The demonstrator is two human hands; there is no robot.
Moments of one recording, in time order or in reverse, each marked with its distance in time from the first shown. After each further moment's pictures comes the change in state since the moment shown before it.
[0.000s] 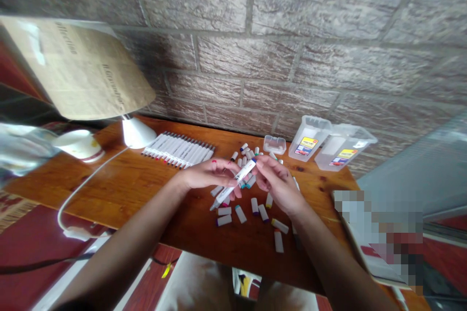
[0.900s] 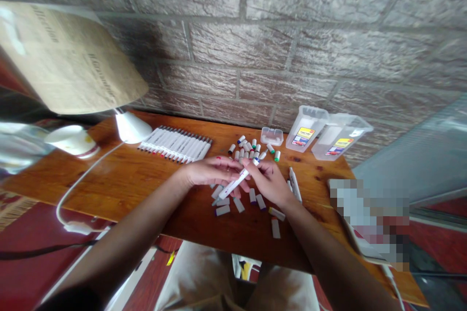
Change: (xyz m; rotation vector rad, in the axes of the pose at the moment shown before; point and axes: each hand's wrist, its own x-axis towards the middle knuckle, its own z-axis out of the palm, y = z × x) left_hand 0.014 -0.018 0.003 -0.224 -0.128 -0.039; right_hand -0.006 0.007 0.010 -0.441 -0.024 -0.097
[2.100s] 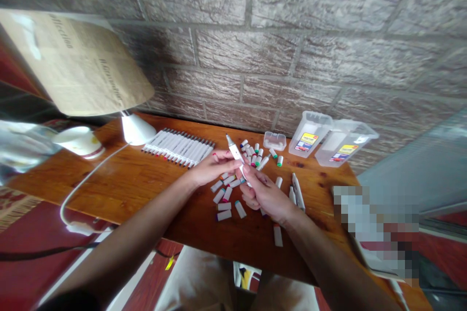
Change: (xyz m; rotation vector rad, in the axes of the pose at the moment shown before) left_hand 0.010 -0.001 0.003 0.234 0.414 0.420; right_hand -0.009 -0.004 0.016 0.532 -0.302 0.336
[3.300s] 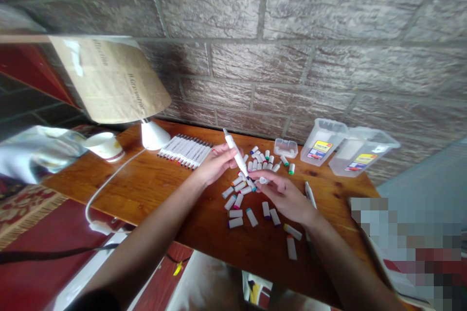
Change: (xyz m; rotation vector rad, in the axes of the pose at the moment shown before) left_hand 0.005 0.009 -0.013 -0.289 0.287 0.139; right_hand -0.003 -0.017 -0.028 -0.514 0.076 -0.204
